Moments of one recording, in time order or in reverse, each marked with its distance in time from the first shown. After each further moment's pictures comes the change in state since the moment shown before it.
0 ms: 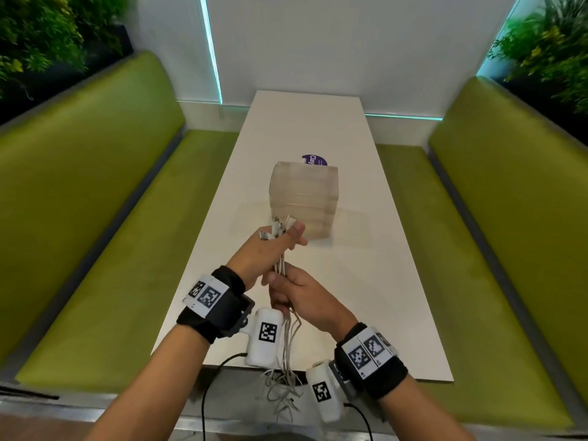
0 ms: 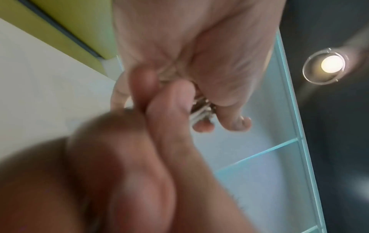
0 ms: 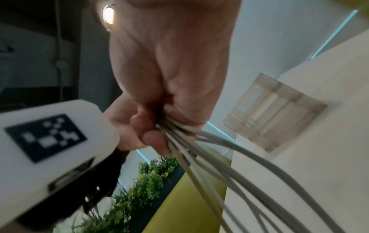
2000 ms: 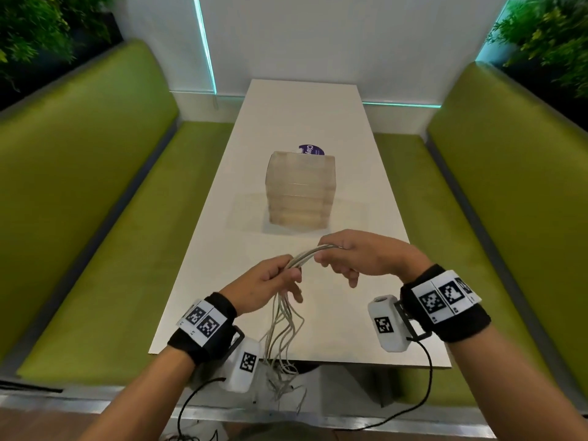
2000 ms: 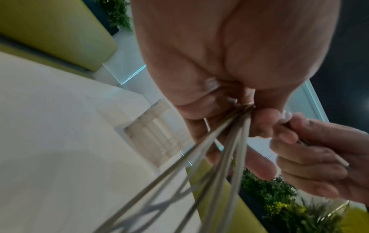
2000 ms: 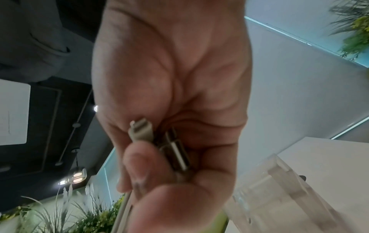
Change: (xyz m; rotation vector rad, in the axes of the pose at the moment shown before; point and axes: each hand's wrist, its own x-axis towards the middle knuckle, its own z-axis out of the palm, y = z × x) left_hand -0.021 -0.059 0.004 0.045 -0.378 0.125; right_hand -0.023 -0.078 -0.078 -0.723 -0.154 0.216
